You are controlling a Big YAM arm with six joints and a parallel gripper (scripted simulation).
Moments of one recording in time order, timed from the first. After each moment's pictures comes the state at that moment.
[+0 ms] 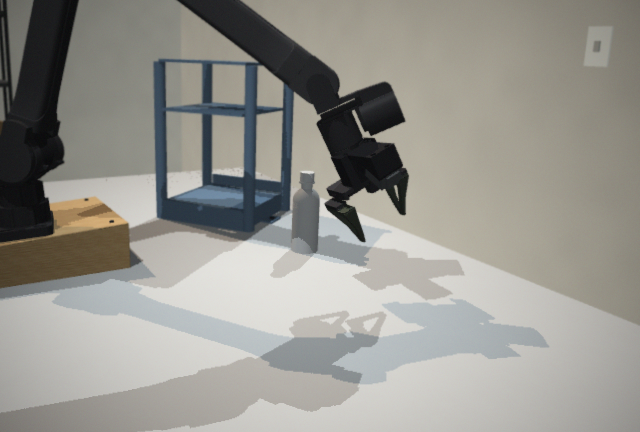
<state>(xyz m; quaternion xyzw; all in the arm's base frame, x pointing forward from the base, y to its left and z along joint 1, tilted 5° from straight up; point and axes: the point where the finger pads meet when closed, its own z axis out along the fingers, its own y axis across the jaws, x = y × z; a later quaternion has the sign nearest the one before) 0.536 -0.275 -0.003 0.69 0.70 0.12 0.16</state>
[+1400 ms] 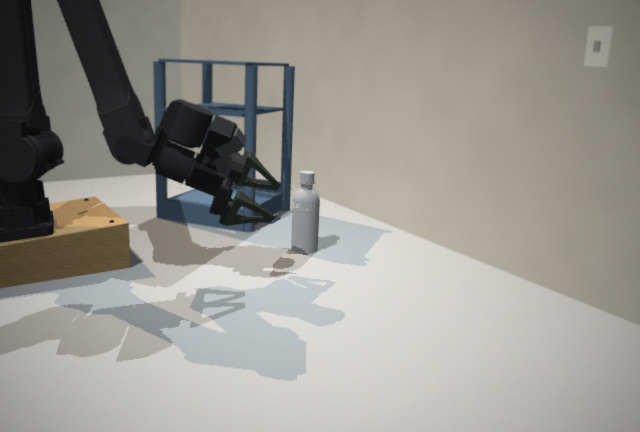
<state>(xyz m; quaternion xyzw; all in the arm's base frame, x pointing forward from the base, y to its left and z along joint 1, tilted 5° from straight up) 0.391 -0.154 0.030 0.33 0.78 0.06 0.52</state>
